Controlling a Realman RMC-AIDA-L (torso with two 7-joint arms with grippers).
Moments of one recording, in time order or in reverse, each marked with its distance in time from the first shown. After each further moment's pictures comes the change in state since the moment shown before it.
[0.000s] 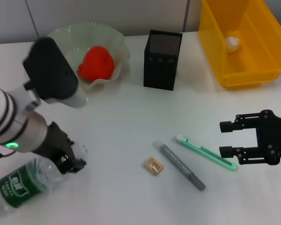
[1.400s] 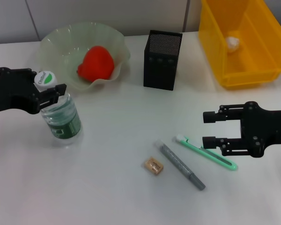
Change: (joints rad) left arm 0.362 0.001 -0.397 0.087 -0.622 -0.359 0.414; right arm 0.023 0.031 -0.007 0.043 0.084 -0.003 0.004
